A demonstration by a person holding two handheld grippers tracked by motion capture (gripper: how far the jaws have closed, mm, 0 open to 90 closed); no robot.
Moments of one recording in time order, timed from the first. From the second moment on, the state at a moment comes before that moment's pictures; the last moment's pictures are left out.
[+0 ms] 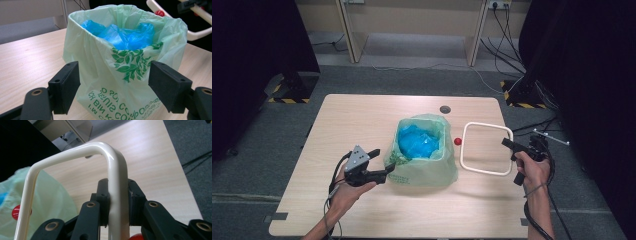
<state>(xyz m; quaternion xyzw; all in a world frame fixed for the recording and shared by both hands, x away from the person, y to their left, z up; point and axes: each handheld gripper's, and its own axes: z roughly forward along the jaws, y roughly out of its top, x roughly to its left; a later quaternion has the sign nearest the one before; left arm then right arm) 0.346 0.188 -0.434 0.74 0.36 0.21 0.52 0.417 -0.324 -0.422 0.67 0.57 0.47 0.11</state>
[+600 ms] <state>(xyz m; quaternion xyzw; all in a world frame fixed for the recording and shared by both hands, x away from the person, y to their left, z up) 0.344 0.187 -0.441 0.74 0.36 0.20 0.53 0.416 -0.331 -0.487 0.70 0.57 0.41 0.11</state>
